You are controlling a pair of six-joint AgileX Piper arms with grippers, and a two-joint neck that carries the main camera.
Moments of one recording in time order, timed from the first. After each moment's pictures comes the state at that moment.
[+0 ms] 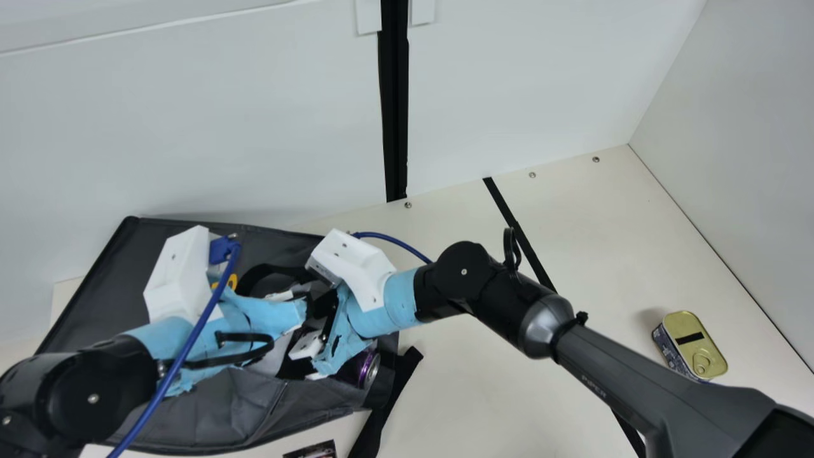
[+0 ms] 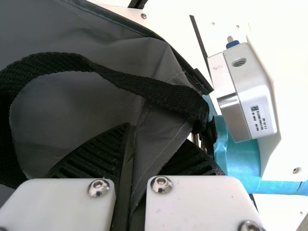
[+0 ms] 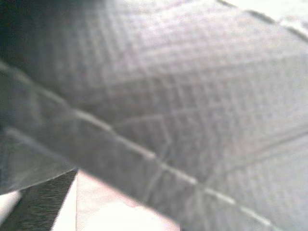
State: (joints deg) left arm -32.9 92.1 -80.8 -26.7 41.0 -9.7; right arm 19.1 97.9 -71.1 59.8 42.6 -59.2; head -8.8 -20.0
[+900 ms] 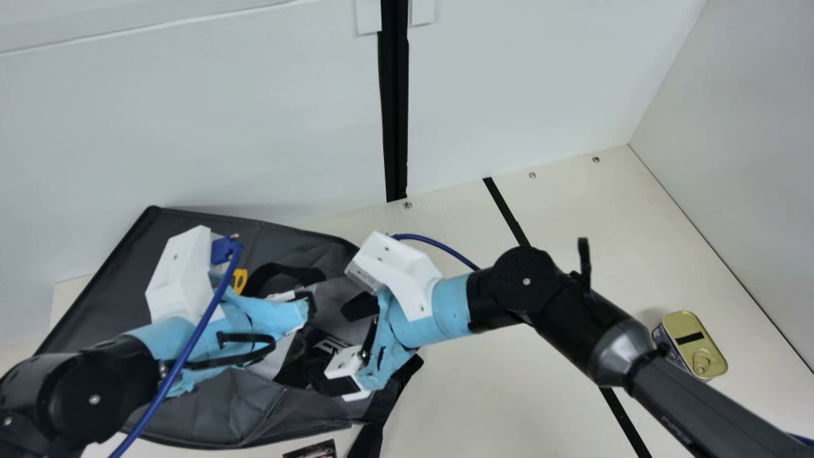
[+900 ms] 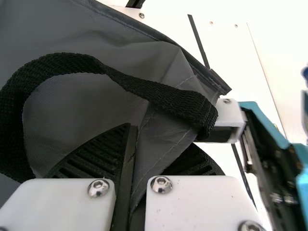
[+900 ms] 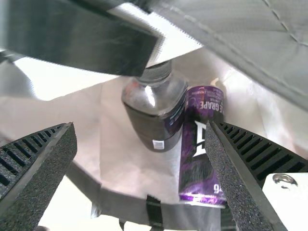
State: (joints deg) left arm -32.9 92.1 -80.8 -26.7 41.0 -9.7; right arm 13.3 86.4 -64.5 57.3 49.8 -58.5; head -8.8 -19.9
